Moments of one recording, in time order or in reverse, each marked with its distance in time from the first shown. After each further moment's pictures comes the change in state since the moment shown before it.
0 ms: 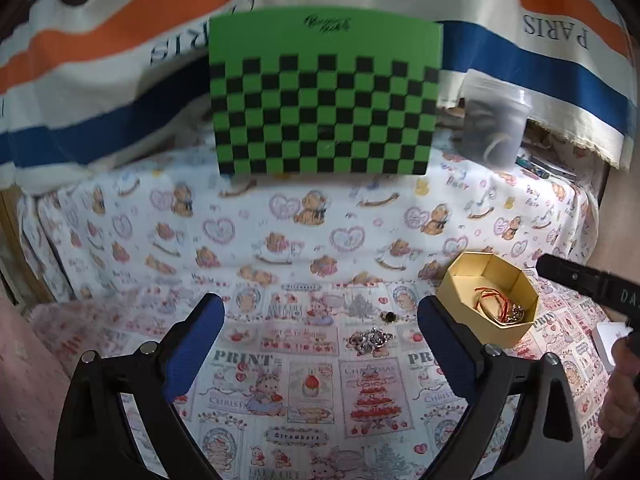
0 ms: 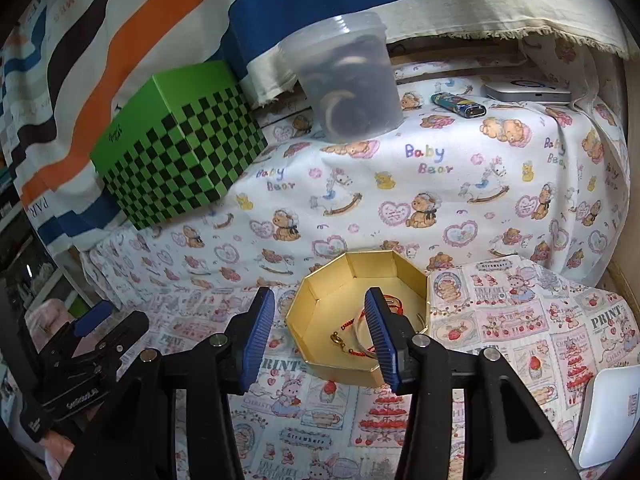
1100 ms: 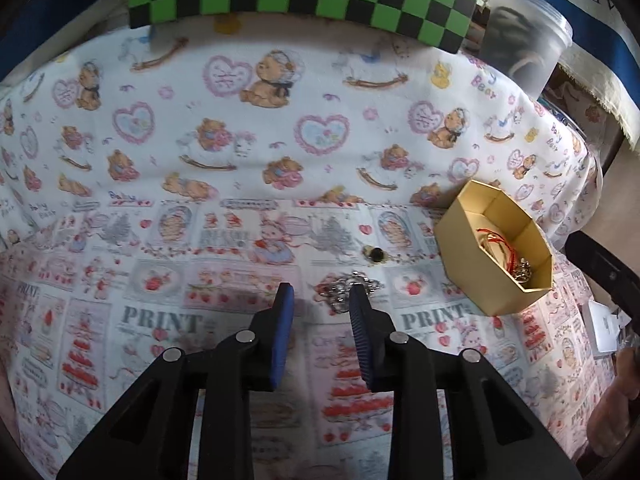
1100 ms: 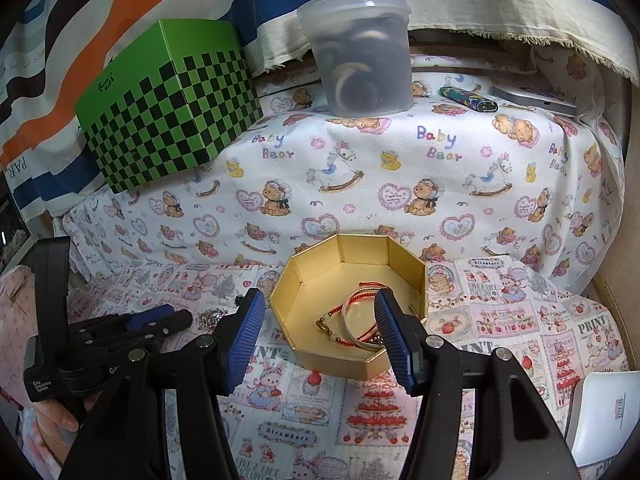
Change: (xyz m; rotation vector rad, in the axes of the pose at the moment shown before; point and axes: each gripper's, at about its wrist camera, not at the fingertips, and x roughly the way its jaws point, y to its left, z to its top) left arm 0.085 -0.010 -0.019 -0.045 0.337 -0.163; right arm 0.012 0.014 -0.010 -0.071 0.035 -0.081
